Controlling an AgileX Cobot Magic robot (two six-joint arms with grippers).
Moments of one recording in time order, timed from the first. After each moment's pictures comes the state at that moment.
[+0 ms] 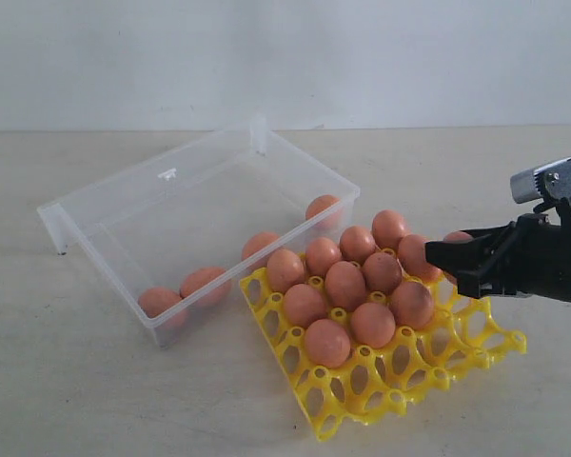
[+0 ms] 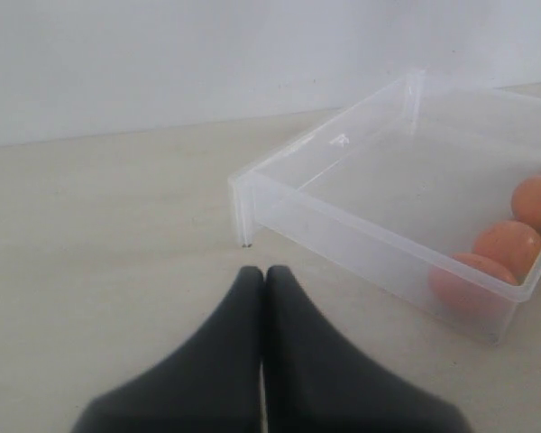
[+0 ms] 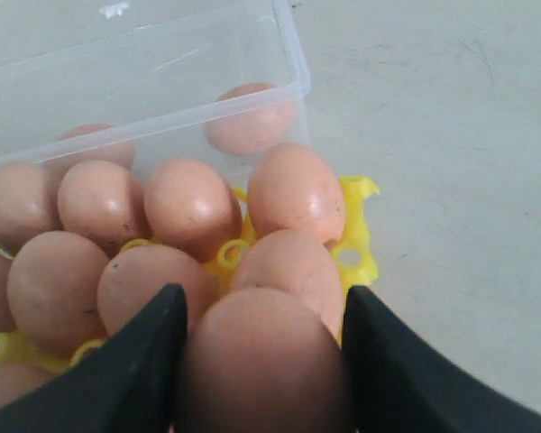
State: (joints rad) left arm -0.05 0.00 0.00 -0.04 0.31 0.13; right arm -0.07 1.76 -0.49 -1.00 -0.89 0.61
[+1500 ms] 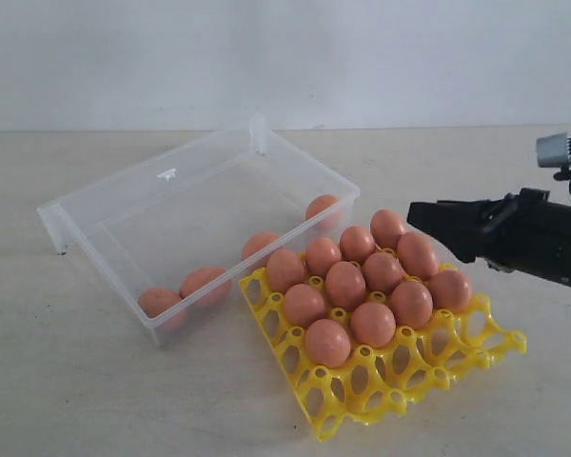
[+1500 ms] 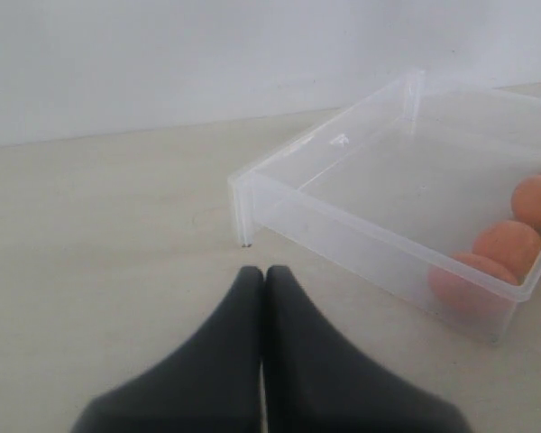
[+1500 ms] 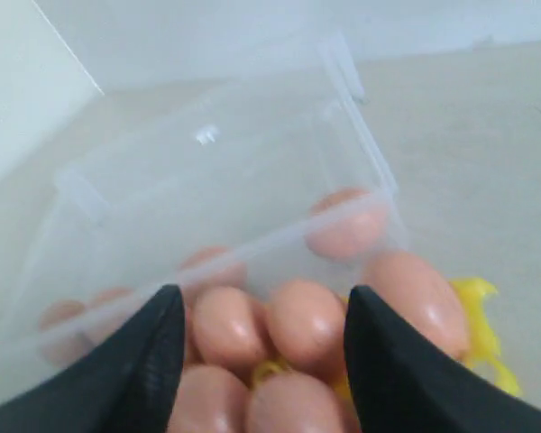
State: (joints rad) left arm -0.05 0.00 0.00 -0.04 0.31 0.13; right arm -0.06 1.76 -0.49 -0.99 -1.14 0.81
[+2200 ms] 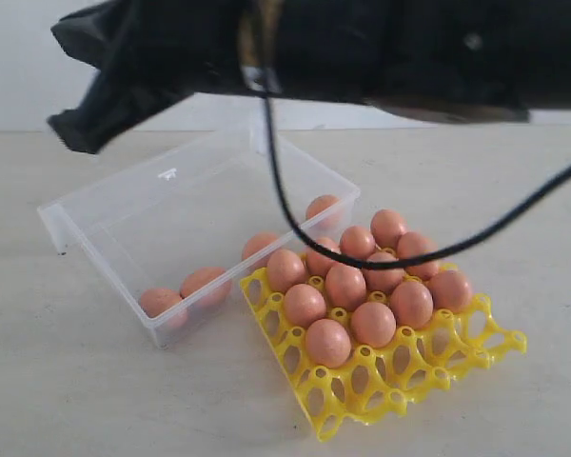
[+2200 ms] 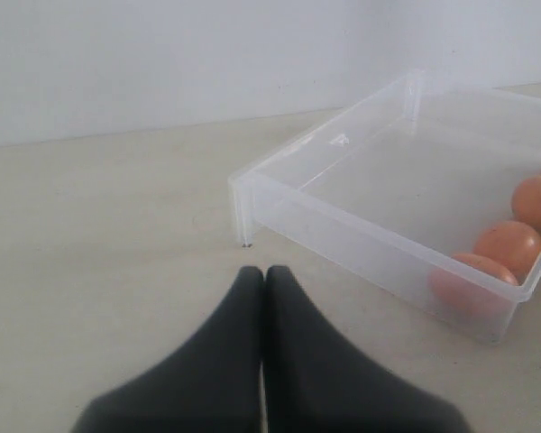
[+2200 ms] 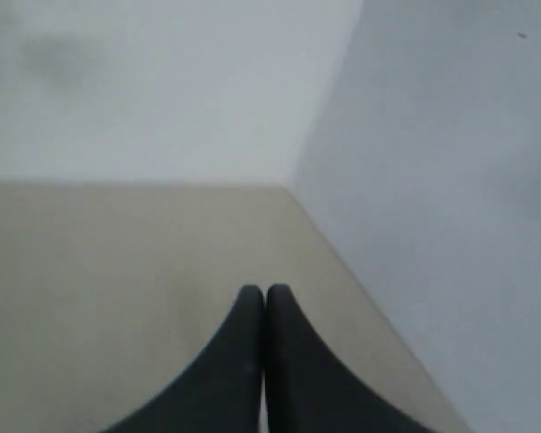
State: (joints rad) left arm -0.05 0.00 0.00 -0.04 0.31 0.13; right arm 0.85 1.62 -1.25 -0.97 -0.24 0.62
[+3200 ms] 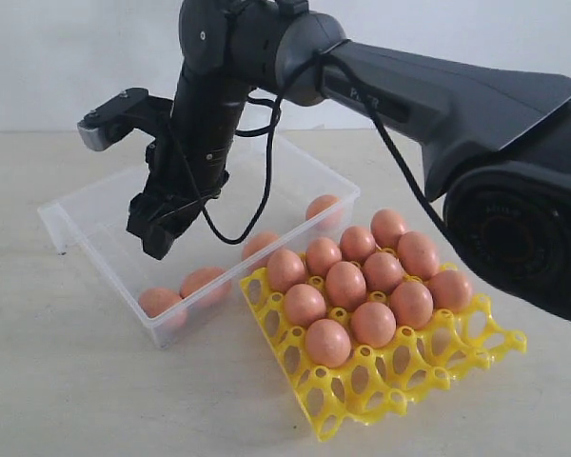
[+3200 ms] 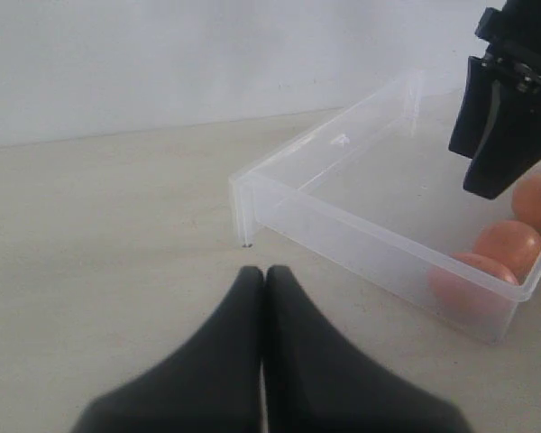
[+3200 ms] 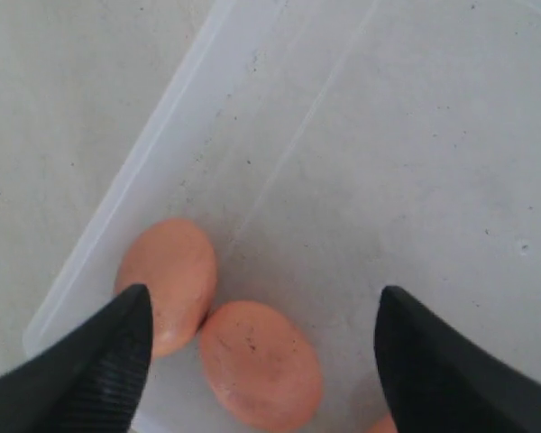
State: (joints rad) left arm -0.05 0.00 0.00 -0.04 0.31 0.13; right arm 0.73 2.40 -2.27 0.29 1.22 -0.57
